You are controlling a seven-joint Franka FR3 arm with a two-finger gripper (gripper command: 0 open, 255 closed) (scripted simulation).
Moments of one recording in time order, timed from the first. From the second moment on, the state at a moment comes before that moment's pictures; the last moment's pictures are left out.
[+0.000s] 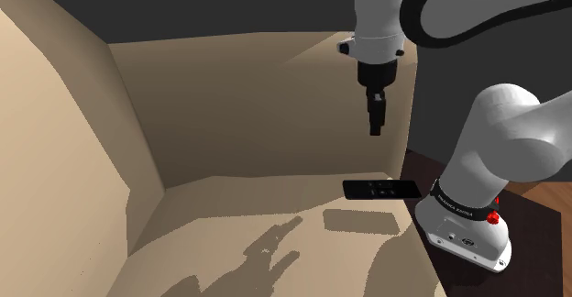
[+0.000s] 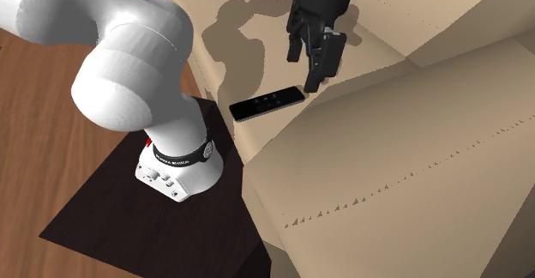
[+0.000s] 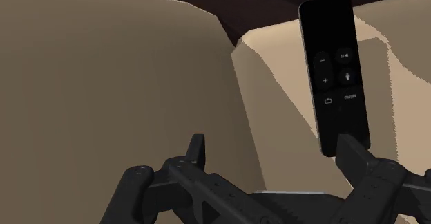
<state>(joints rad) 0.24 -0.90 0.15 -2.75 0.05 1.72 -0.21</state>
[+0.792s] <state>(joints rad) 0.47 -0.79 0.32 -2.95 0.21 2.00 -0.22</state>
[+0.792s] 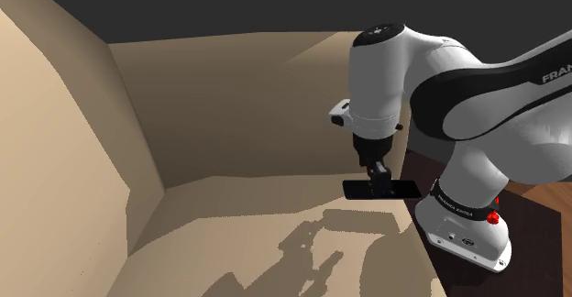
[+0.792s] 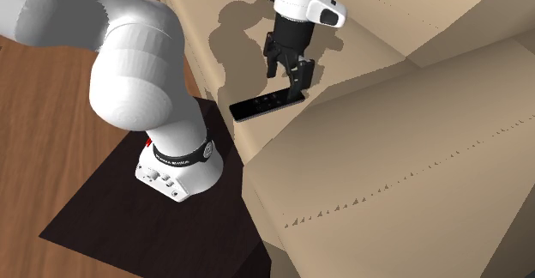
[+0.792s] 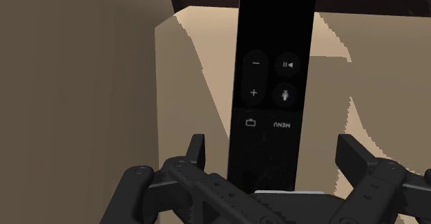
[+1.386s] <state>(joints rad) 0.47 -0.72 0.35 -3.00 0.23 2.13 -0.21</state>
